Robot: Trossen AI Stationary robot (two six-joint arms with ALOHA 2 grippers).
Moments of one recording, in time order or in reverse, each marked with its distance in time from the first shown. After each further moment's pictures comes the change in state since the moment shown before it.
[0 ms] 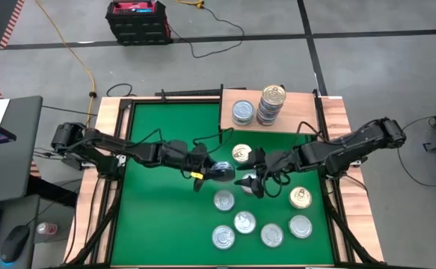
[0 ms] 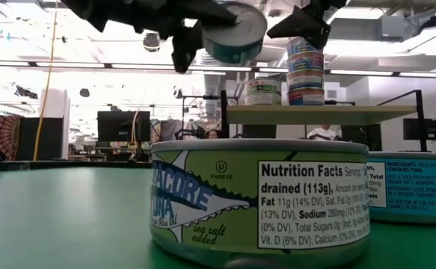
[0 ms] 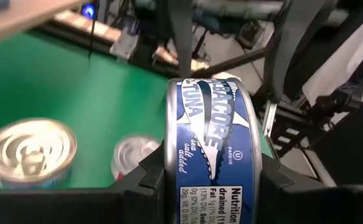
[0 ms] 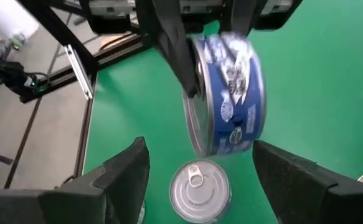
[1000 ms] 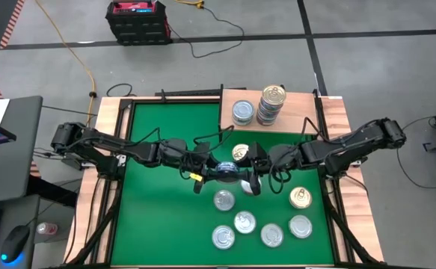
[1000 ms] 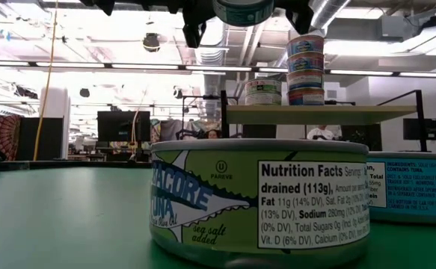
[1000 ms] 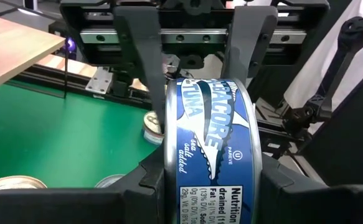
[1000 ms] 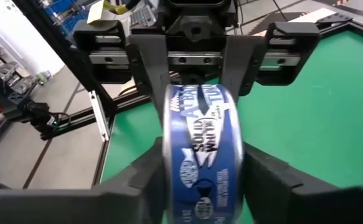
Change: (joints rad) left arm -0.027 -0.001 0.084 0.012 0.030 0.061; right arm -0.031 0.000 -0.001 0.206 0.022 -0.068
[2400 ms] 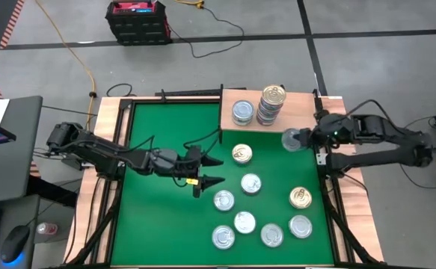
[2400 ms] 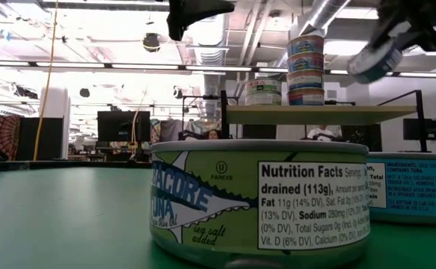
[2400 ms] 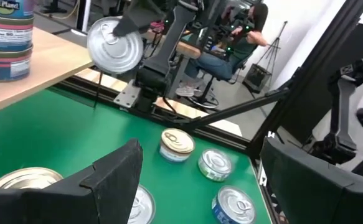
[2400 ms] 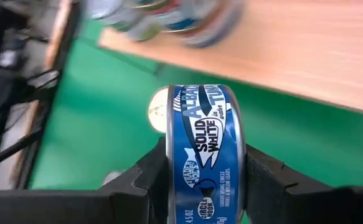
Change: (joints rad) left arm -0.110 -0.044 -0.051 0.061 -0.299 -0.080; right arm -0.333 -0.623 0.000 -1.126 0.084 0.719
